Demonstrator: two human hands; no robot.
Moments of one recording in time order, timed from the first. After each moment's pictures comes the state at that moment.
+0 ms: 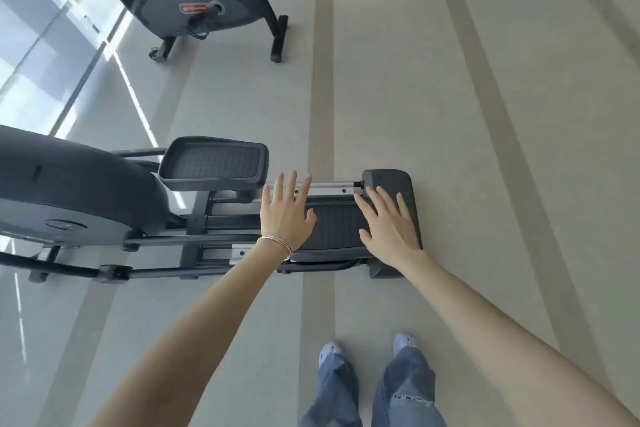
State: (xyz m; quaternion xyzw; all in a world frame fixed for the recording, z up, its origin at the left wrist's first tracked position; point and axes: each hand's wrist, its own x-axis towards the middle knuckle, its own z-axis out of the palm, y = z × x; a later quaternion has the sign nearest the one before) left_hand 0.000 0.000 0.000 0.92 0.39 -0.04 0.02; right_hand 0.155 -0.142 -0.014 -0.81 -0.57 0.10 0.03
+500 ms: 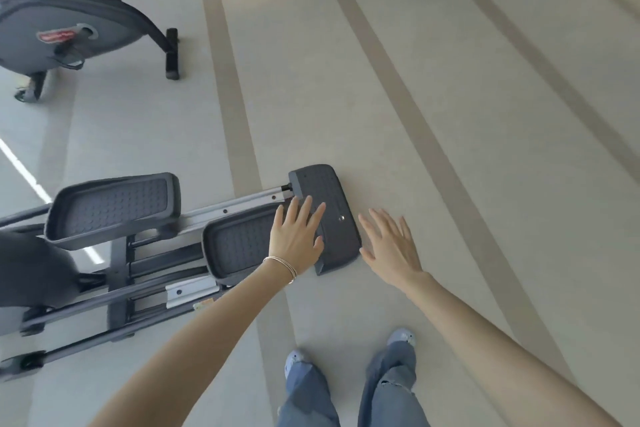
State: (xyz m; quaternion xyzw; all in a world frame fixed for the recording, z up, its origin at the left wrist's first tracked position) left_hand 0.135 -0.121 -0.019 0.98 0.16 -0.10 0.01; right_hand 0.242 -0.298 -0.027 -0.90 -0.42 0.15 0.02
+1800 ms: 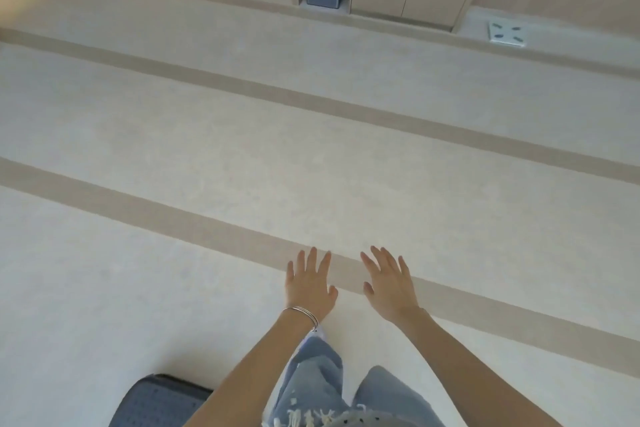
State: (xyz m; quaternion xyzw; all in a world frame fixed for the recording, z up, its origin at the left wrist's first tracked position) left_hand 0.624 -0.493 -0.037 0.94 -0.24 -0.23 0.01; right_hand 0.560 -0.655 -0.034 -0.98 0.11 0.17 0.09
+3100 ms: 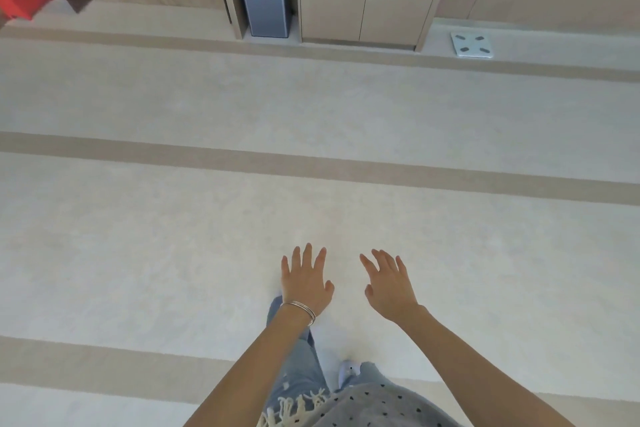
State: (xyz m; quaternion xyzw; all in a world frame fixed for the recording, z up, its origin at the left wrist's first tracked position) left_hand 1.093 -0.726 -0.042 0.92 -0.31 -0.22 -0.01; right_hand 0.993 -0.875 -0.051 -0.96 0.18 0.18 0.09
